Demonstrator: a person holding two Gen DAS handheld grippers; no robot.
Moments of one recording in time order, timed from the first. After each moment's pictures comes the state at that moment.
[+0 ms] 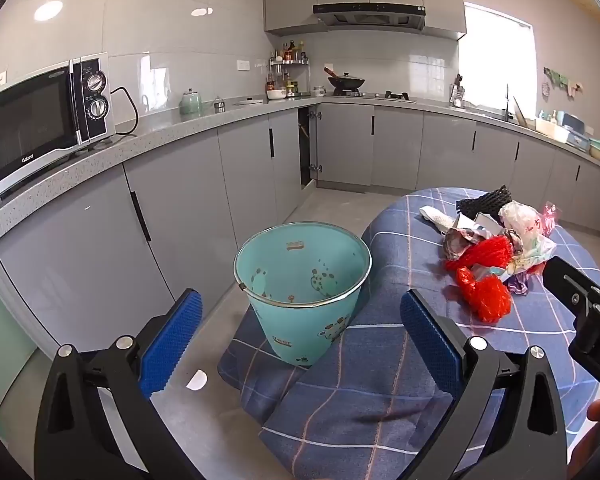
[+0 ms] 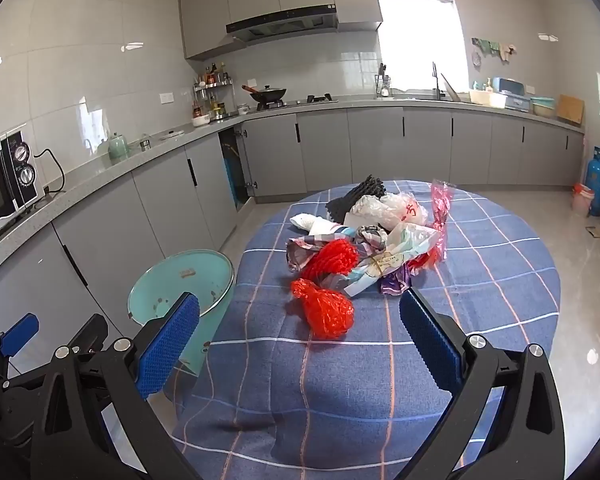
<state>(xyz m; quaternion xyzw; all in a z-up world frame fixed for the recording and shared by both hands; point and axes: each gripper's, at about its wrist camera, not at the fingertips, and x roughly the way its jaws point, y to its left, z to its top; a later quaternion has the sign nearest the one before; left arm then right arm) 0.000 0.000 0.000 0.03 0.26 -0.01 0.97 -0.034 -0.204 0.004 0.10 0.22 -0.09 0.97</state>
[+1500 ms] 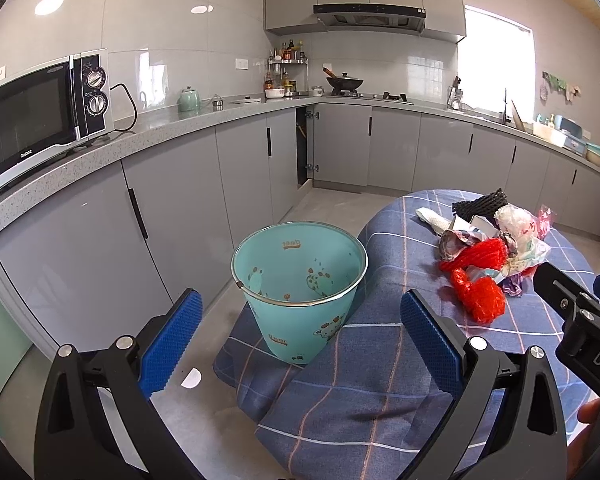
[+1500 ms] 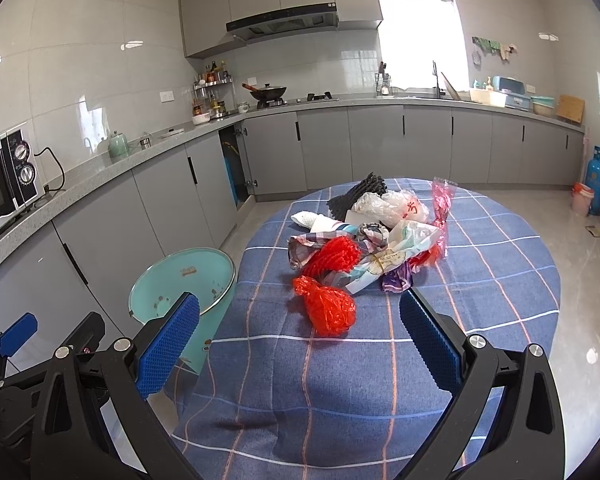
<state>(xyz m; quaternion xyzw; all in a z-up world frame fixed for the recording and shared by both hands) -0.003 0.002 0.002 0.02 0.26 -0.01 0.97 -0.033 -0.205 0.003 0.10 0.22 -0.09 0.97</state>
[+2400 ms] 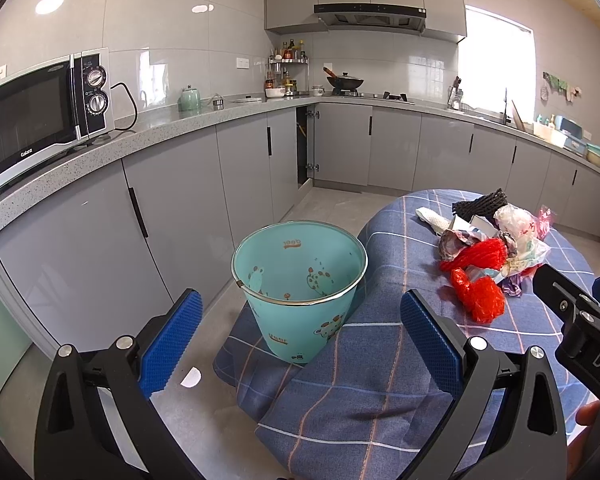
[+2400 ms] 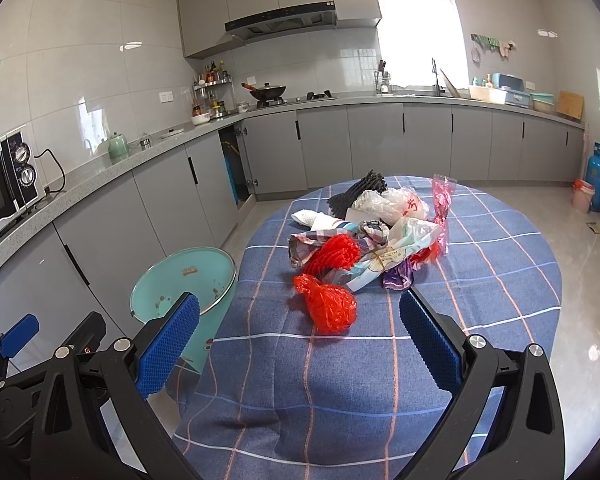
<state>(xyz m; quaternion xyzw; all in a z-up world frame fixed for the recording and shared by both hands) -0.003 0.004 0.003 0.02 0.26 -0.01 0.96 -0.033 -0.205 0.002 0.10 0.22 -0.09 0.97</state>
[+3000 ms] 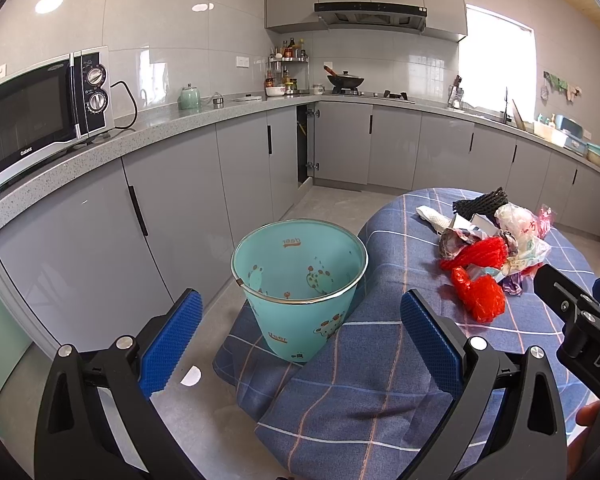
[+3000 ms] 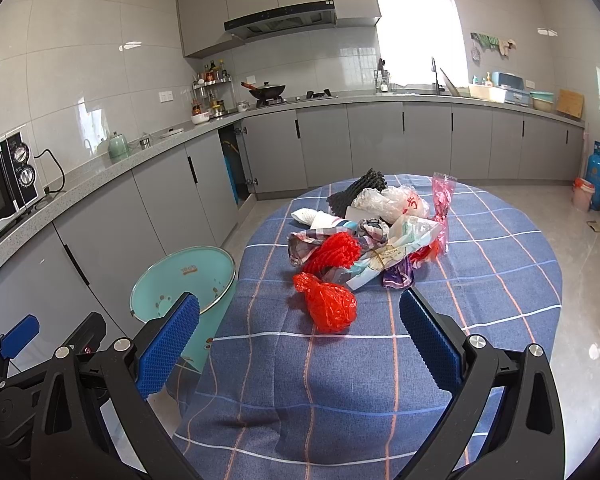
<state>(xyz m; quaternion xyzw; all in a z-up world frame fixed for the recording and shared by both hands) -0.003 0.003 0.002 0.01 0.26 -0.01 0.96 -0.032 -0.204 0.002 0.10 0.22 -0.09 0.97</state>
